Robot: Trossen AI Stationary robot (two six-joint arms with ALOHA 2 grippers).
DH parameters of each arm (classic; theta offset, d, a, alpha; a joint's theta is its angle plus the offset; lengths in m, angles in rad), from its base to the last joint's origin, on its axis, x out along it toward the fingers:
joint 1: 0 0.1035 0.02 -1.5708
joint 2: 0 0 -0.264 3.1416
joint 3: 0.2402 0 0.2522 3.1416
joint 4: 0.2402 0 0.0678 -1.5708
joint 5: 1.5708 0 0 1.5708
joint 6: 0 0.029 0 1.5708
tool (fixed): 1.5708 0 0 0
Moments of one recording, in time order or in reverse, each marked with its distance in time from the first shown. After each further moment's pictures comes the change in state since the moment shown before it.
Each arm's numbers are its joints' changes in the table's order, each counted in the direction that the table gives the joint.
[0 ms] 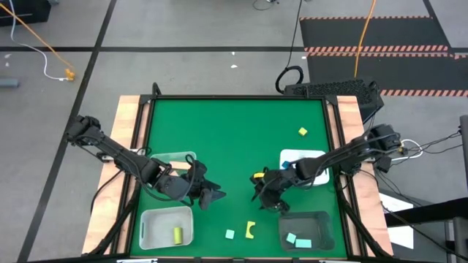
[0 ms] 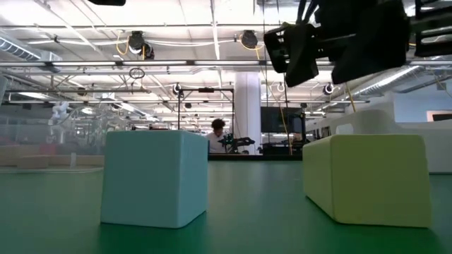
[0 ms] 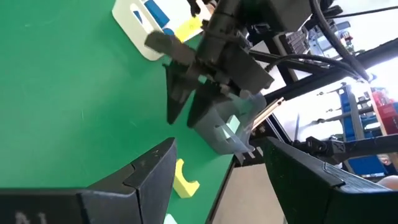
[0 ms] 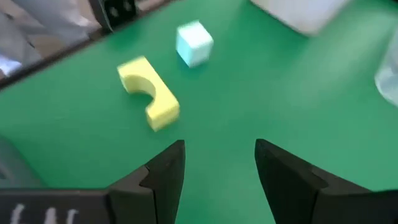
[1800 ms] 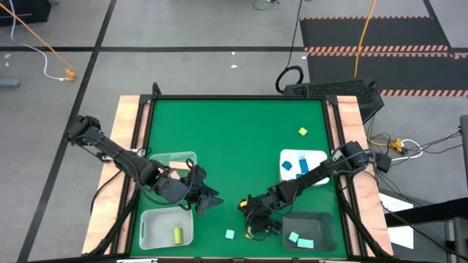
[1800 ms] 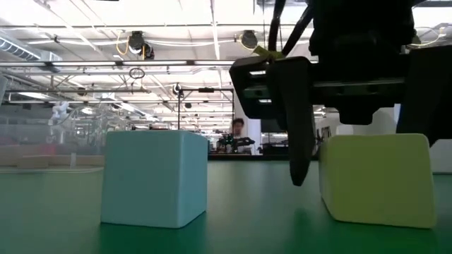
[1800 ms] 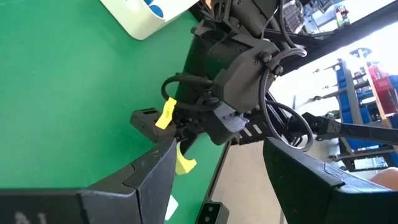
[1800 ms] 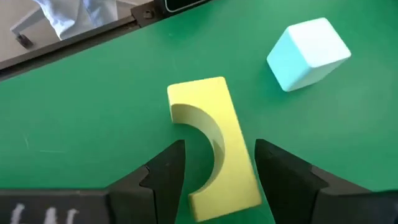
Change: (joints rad) left arm -0.027 -0.001 0.000 0.009 0.061 0.031; right arm 0.133 0.389 0.222 -0.064 -0.076 -0.070
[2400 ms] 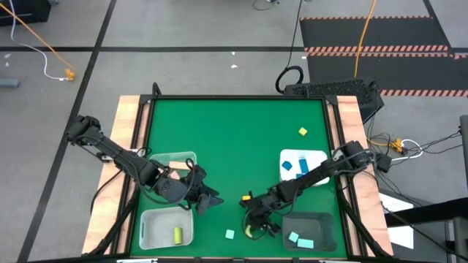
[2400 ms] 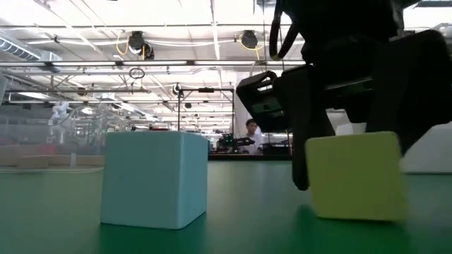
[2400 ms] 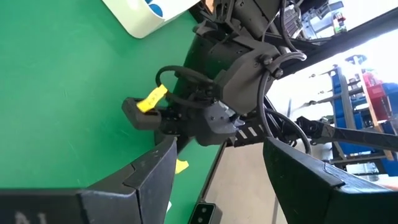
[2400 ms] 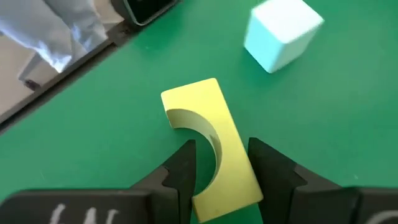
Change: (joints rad) left arm 0.000 0.000 0.000 -0.010 0.000 -0.035; right arm -0.002 -0.010 0.000 0.019 0.033 0.254
